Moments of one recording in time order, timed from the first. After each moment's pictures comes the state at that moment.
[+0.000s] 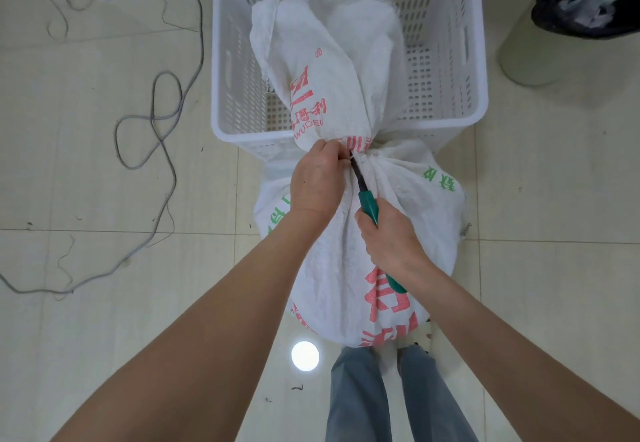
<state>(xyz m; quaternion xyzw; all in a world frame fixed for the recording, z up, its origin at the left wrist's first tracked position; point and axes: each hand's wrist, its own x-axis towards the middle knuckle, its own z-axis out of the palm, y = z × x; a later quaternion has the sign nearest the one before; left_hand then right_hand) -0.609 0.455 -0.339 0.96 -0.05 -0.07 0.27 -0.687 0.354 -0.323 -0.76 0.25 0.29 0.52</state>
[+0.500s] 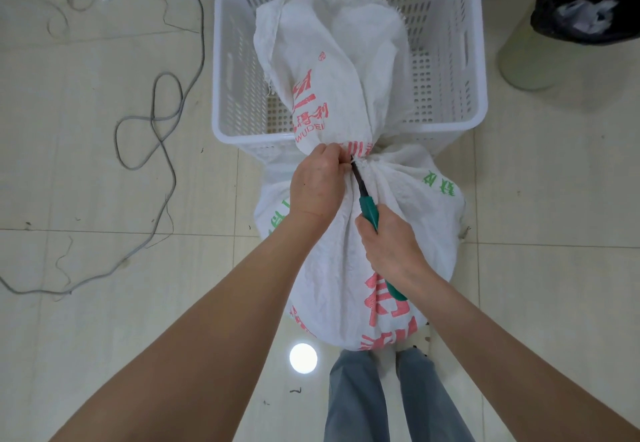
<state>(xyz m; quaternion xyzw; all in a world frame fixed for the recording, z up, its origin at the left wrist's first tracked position) -0.608 0.455 -0.335 0.96 -0.05 -0.09 0.26 -0.689 0.355 -0.324 -0.76 0.26 0.30 0.51</state>
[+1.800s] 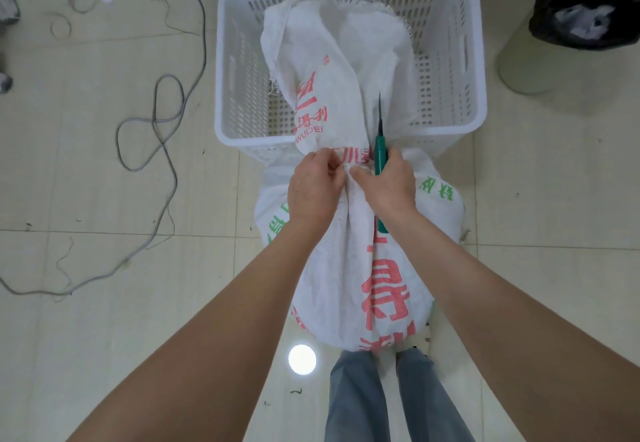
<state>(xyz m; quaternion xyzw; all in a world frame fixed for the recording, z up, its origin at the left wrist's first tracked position) -0.610 0.462 -0.339 0.95 0.03 -0.09 0.30 -0.619 0.358 -0.339 -0.79 0.32 0.16 0.49</state>
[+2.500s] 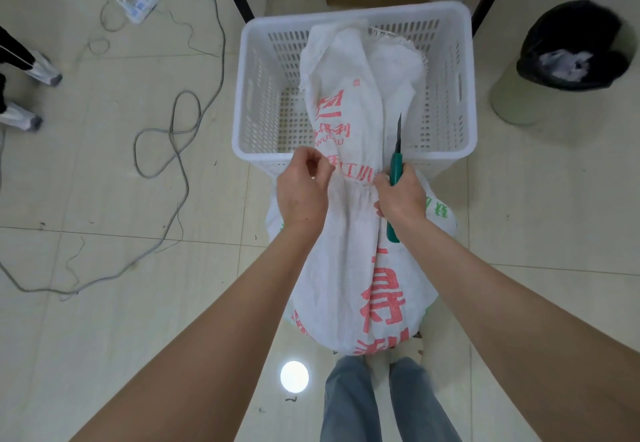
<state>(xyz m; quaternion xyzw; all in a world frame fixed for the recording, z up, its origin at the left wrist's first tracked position) -0.613 0.469 -0.270 0.87 0.16 -0.01 0.47 -0.619 0.345 -0.311 -0.76 0.35 0.15 0.52</state>
